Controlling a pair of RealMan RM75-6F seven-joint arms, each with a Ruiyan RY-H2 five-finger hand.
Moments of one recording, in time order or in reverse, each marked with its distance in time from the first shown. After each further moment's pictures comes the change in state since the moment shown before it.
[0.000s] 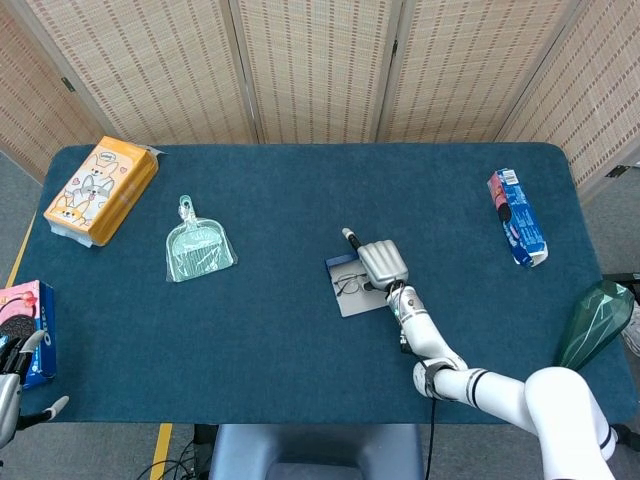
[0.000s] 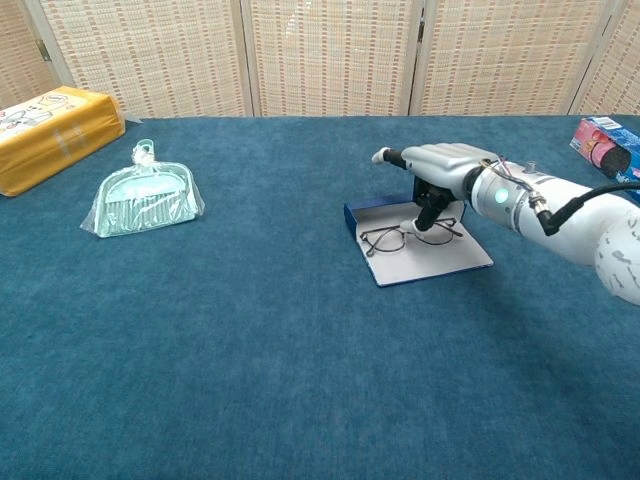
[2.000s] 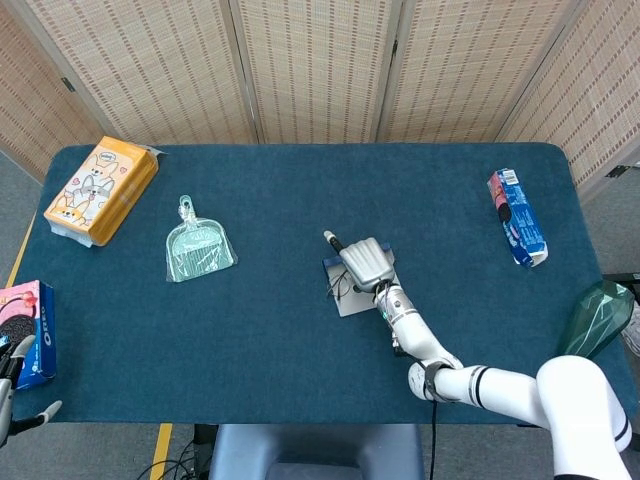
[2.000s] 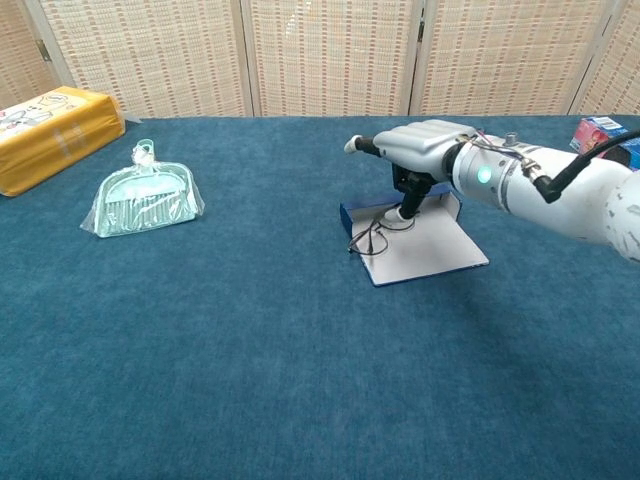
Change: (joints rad) left arm 0.017 -0.004 0.004 0.032 -0.015 -0.004 -0.037; right arm 0.056 0.081 0.007 -0.209 0.073 0.014 -0.256
